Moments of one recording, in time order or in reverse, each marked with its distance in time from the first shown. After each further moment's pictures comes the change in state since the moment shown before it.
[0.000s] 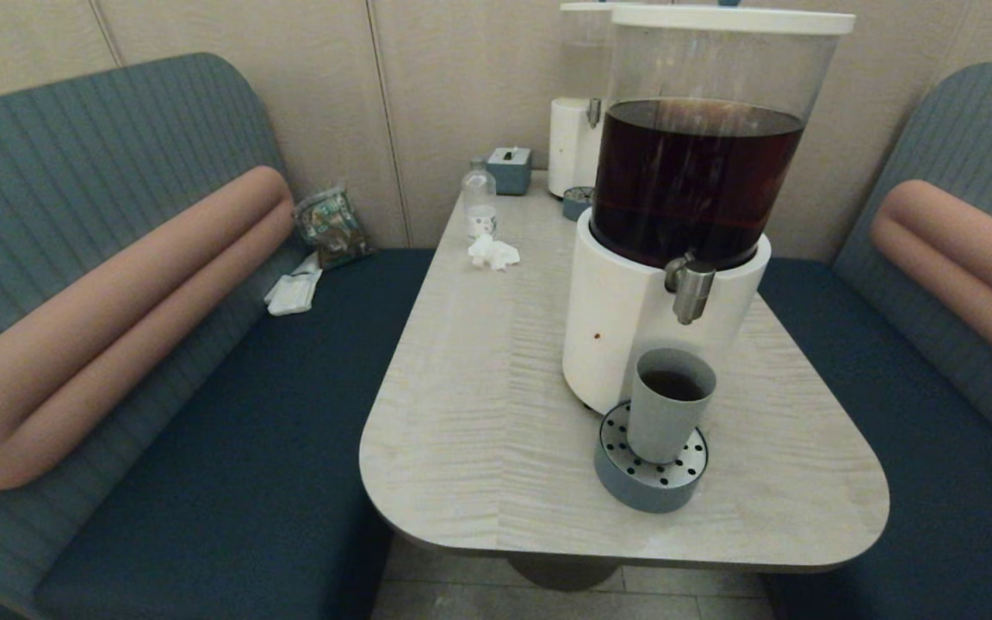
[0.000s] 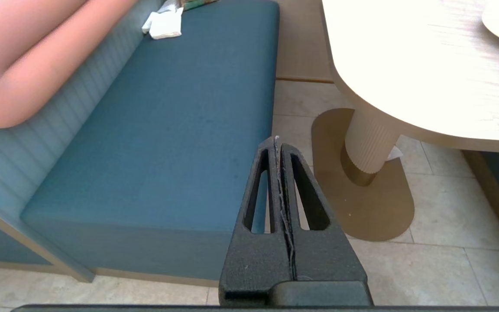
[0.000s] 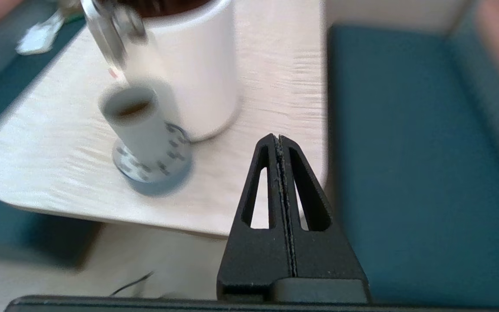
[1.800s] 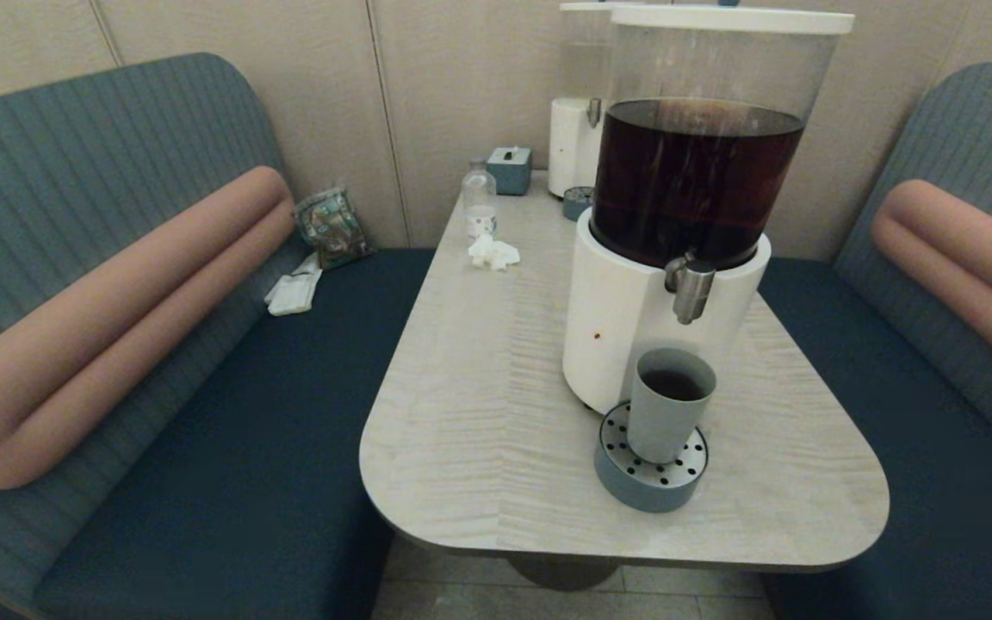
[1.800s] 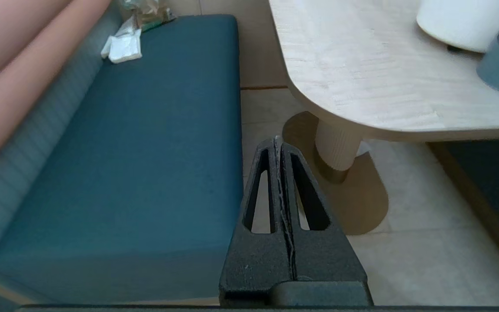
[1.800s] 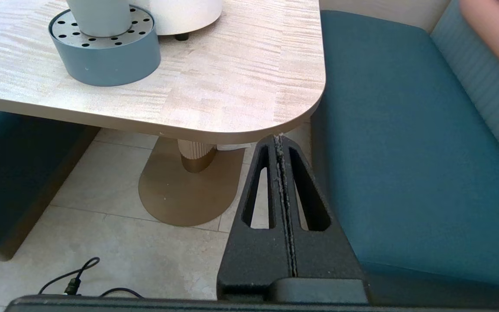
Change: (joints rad) left arm 0.000 0.003 -0.045 0.011 -0.134 0.036; right arm -0.010 -0.743 0.970 -0.355 -0.044 -0.118
